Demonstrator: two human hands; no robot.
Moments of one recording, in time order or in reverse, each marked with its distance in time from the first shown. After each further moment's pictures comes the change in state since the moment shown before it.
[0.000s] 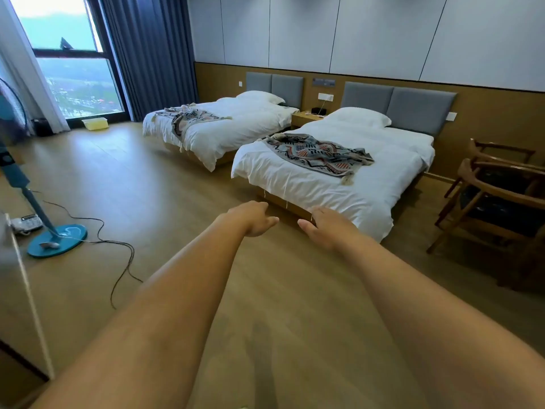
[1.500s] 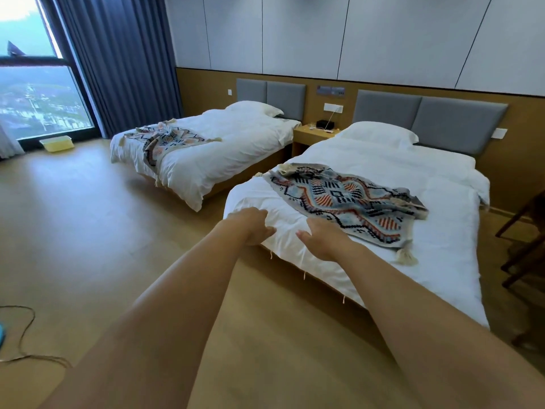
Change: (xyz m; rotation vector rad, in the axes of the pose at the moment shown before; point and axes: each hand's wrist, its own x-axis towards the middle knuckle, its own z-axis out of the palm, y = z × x) left_hand 0.680 -0.207 -0.151 0.169 -0.021 0.019; right_hand 0.734 0.016 -0.008 0.089 -0.093 0.087
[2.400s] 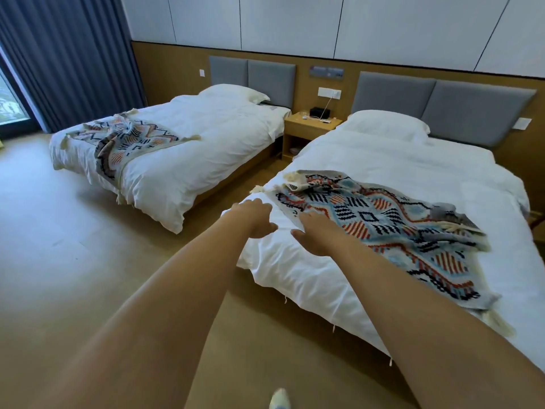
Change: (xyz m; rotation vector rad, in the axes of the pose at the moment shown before) left_hand 0.454 -0.212 -0.038 0.144 -0.034 0.189; right_hand 0.476 -0.075 0.008 -0.146 -0.020 0.019
